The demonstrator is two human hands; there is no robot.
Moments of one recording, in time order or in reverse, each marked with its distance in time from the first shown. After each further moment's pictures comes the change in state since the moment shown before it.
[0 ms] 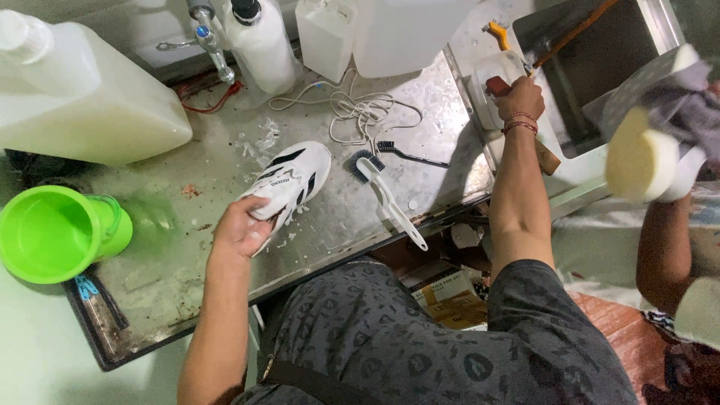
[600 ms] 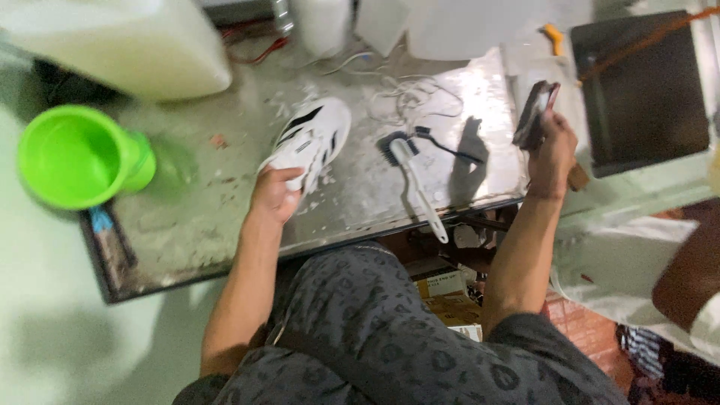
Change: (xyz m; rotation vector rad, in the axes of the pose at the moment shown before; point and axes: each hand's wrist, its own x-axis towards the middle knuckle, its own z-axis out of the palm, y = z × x) left_hand 0.028 -0.032 -0.021 -0.097 -0.079 0.298; right_hand -0.106 0.005 -0.007 1.317 -0.122 0.185
